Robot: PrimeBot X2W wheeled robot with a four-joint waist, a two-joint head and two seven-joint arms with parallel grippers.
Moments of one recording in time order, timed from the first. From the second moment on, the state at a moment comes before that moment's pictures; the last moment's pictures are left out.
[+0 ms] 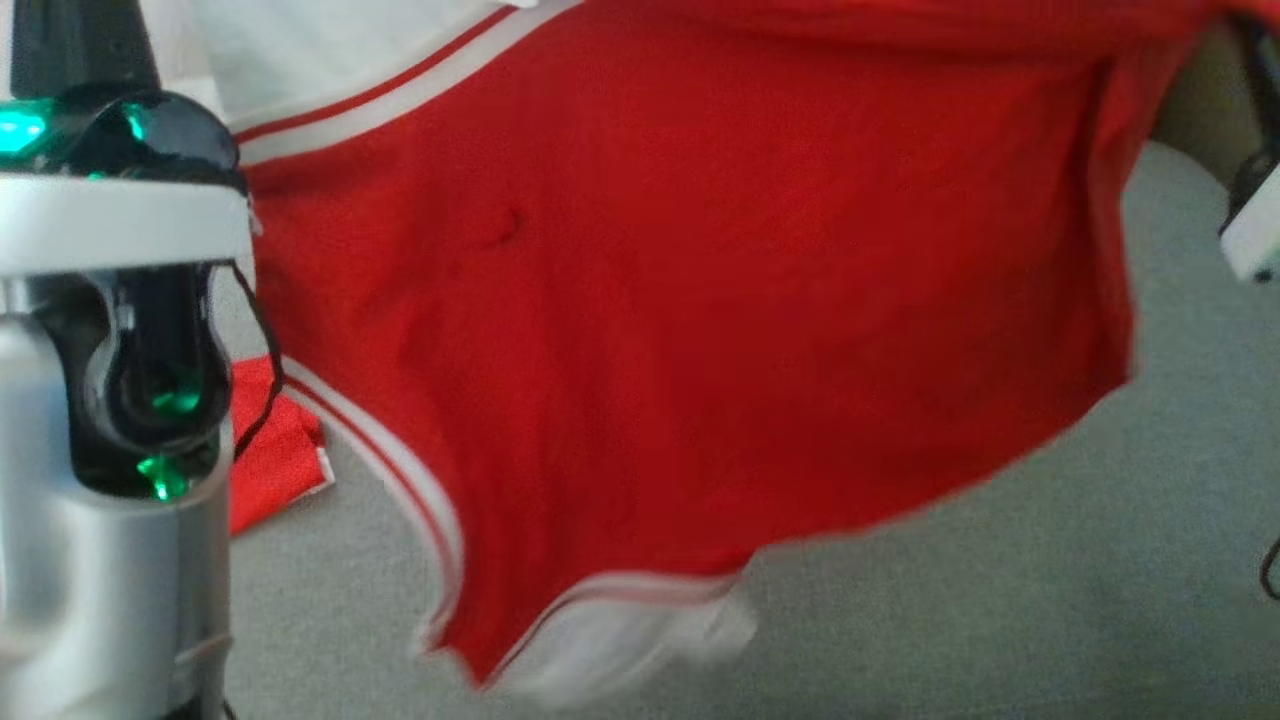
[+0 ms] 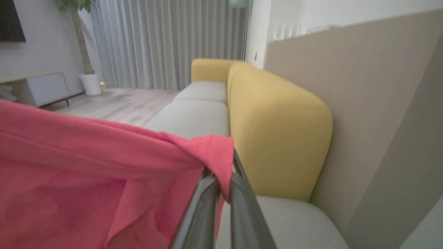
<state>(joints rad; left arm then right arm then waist) -0.56 0.15 -0.12 -0.30 -0.71 0.19 -0.01 -0.54 -0.33 -0.06 -0.08 0.35 0.13 0.67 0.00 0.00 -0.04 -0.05</state>
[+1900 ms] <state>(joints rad) -0.55 0.30 -0.58 0.65 -0.79 -0.13 -0.01 -0.72 -0.40 0.30 0.94 0.59 0.13 0.38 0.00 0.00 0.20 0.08</state>
